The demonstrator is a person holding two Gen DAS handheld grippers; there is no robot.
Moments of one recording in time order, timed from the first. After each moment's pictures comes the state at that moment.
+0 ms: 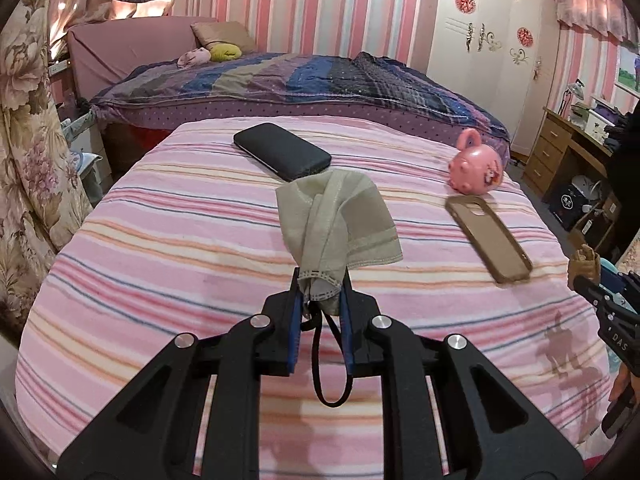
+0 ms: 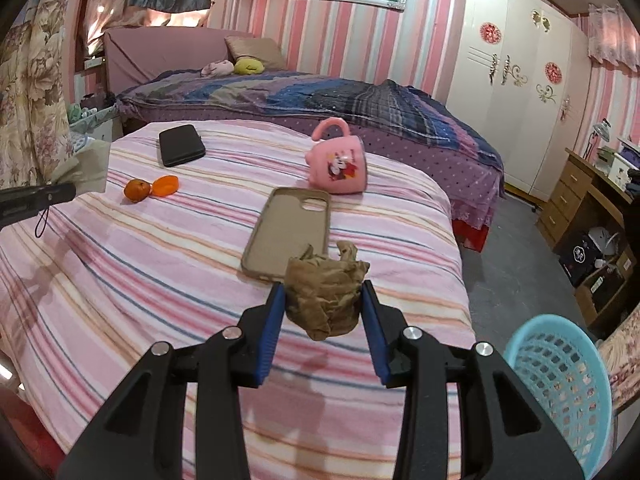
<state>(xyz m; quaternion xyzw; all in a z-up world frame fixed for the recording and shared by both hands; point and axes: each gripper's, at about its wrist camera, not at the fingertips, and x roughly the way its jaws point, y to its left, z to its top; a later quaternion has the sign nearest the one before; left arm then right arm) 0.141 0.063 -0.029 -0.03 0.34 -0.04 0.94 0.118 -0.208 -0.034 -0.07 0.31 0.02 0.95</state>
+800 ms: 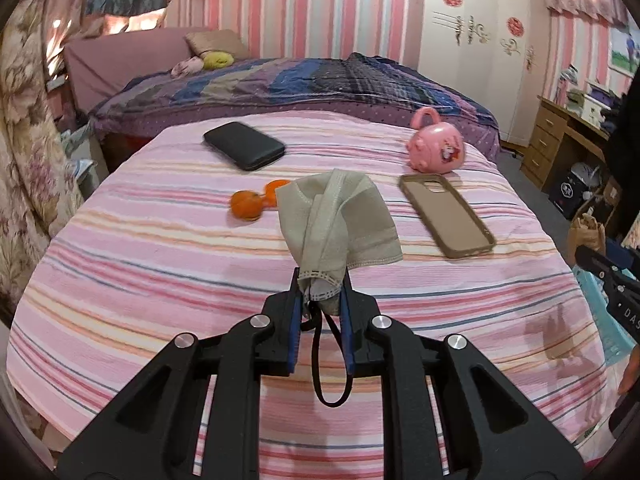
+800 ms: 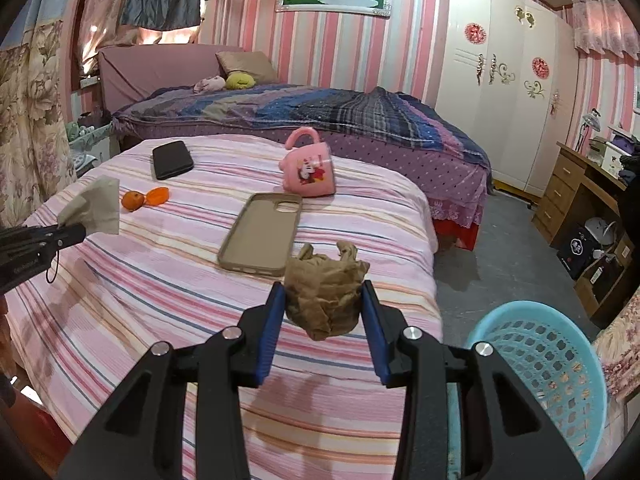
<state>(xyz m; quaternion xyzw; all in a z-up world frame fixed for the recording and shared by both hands) 0.109 -0.008 -0.036 0.00 0.33 -0.04 0.94 0.091 -0.250 -0.028 -0.05 0.29 0.01 0.96</state>
